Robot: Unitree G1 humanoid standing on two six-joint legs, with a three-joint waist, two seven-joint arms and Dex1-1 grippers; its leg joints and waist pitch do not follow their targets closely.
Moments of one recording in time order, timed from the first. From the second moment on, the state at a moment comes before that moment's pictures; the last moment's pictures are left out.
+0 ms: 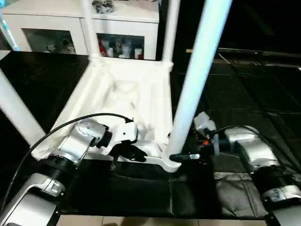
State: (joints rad) left arm -0.62 0.45 -0.38 0.55 0.02 0.02 -1.44; right arm -0.54 -0.38 0.19 0.59 0.19 0.10 1.45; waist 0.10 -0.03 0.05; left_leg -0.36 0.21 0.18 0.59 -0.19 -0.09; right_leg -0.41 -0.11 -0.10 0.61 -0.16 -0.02
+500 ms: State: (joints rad) left arm -0.62 0.45 -0.39 0.56 0.02 -0.01 -1.45; right arm -0.55 -0.37 0.20 0.64 0.19 0.10 1.51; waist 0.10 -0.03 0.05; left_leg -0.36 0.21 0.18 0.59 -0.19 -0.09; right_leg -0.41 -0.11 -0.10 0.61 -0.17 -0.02
